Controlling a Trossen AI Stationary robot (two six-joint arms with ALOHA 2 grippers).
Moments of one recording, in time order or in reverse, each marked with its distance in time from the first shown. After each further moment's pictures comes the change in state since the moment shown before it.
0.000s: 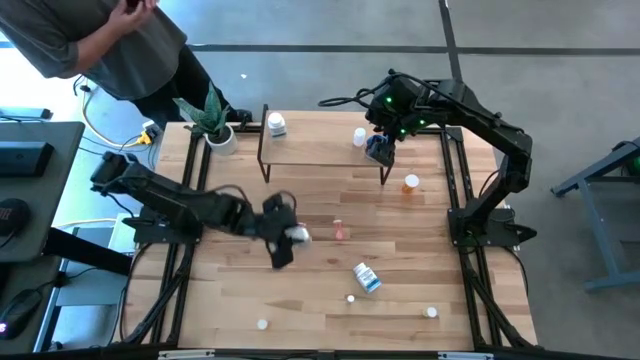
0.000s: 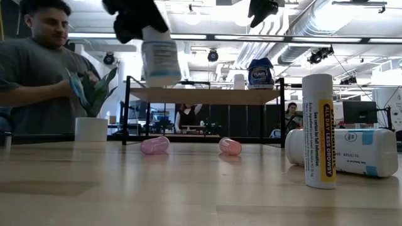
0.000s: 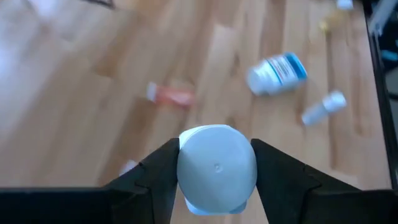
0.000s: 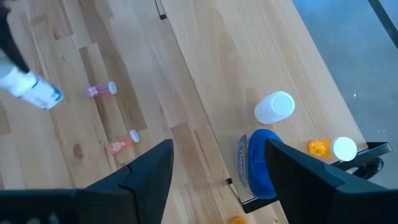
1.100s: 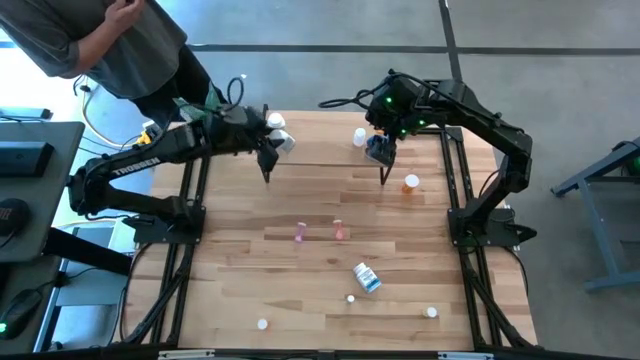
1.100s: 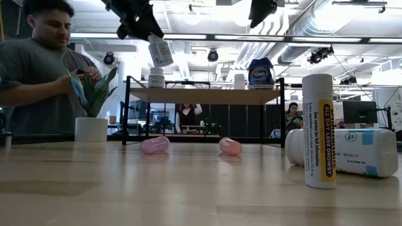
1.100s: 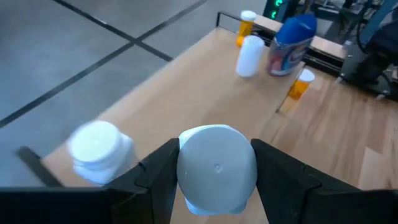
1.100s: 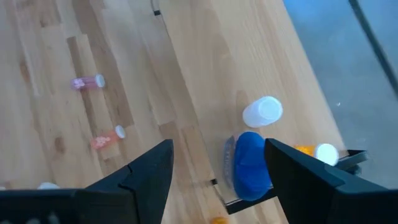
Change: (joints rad) left arm 0.719 -0.242 0.085 -0.082 0.170 0.332; right arm 0.000 0.000 0.000 0.001 0.041 -0.079
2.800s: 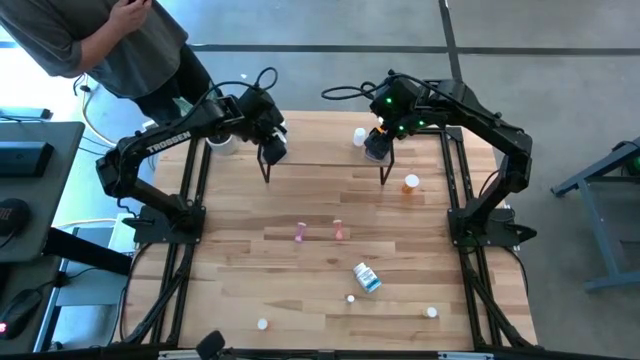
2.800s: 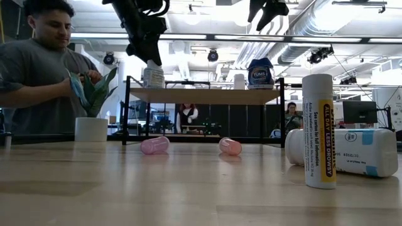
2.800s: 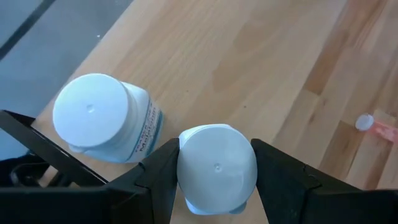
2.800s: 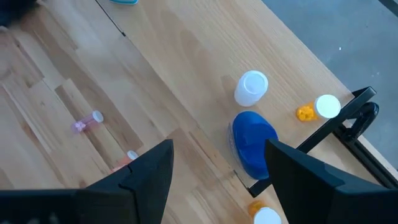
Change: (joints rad) left arm 0.150 0.305 0.241 -0.364 0.127 0.178; right arm 0.000 0.000 0.000 -0.024 0.055 0.370
